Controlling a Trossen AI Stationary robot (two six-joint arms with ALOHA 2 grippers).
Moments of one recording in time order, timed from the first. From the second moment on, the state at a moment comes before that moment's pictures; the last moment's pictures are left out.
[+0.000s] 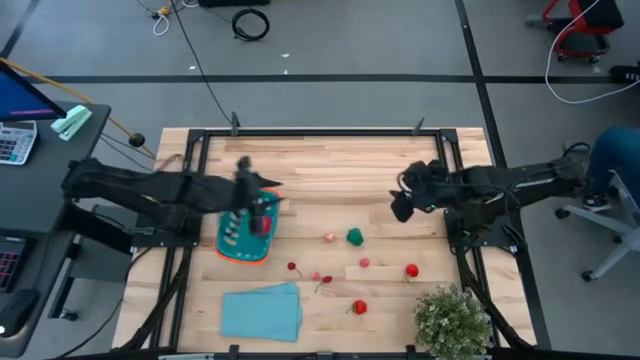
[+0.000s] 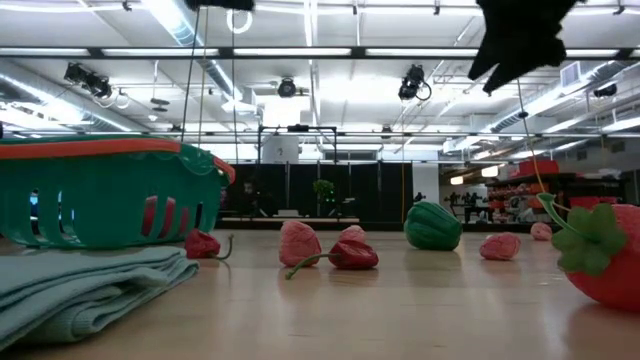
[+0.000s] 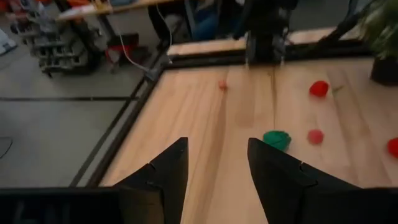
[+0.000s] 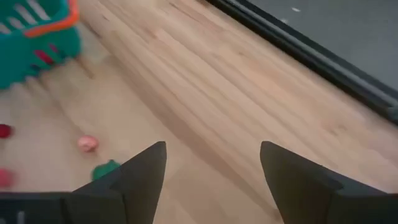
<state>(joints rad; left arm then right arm) -0.19 1.07 1.01 -0.37 -0.50 0.00 0.15 1.01 0.97 -0.93 0.57 0.79</state>
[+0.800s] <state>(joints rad) -0.06 1.74 1.01 0.12 0.02 0.42 0.26 1.05 0.70 -0.48 0.58 0.89</state>
